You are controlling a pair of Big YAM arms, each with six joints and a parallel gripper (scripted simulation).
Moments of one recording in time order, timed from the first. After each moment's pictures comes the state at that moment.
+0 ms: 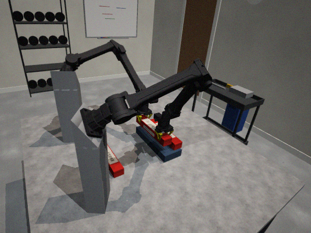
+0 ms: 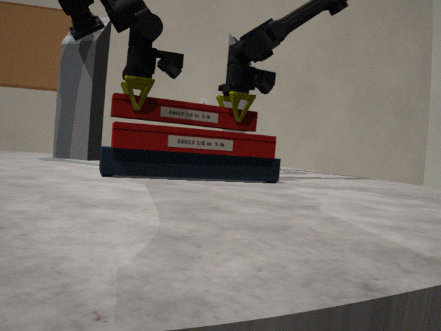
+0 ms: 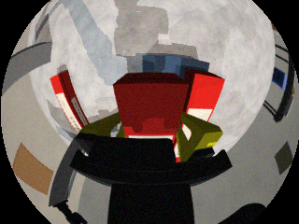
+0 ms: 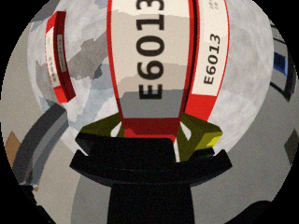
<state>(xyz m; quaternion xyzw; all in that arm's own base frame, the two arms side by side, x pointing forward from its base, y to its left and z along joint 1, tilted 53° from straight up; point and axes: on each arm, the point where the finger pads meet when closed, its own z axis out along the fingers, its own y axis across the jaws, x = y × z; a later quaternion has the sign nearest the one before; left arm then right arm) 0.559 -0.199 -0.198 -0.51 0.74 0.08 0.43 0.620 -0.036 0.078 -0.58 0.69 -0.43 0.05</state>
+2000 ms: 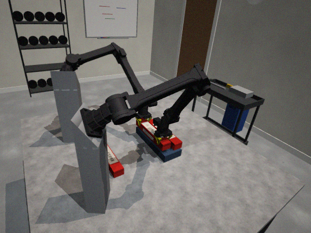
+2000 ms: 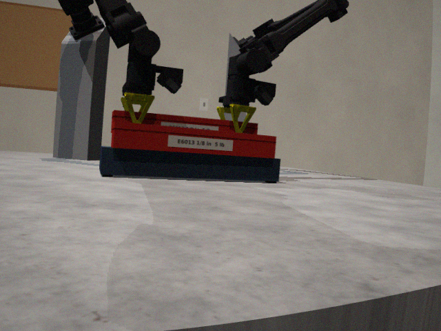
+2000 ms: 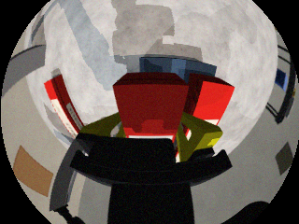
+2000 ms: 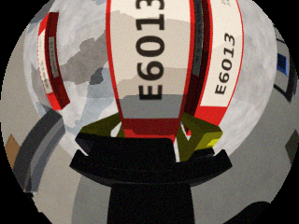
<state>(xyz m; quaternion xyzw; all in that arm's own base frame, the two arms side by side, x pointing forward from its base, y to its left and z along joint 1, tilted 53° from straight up) 0.579 -0.180 -0.215 -0.51 0.74 0.08 0.43 0.642 -0.054 0.053 -0.58 0.69 -0.43 0.05</state>
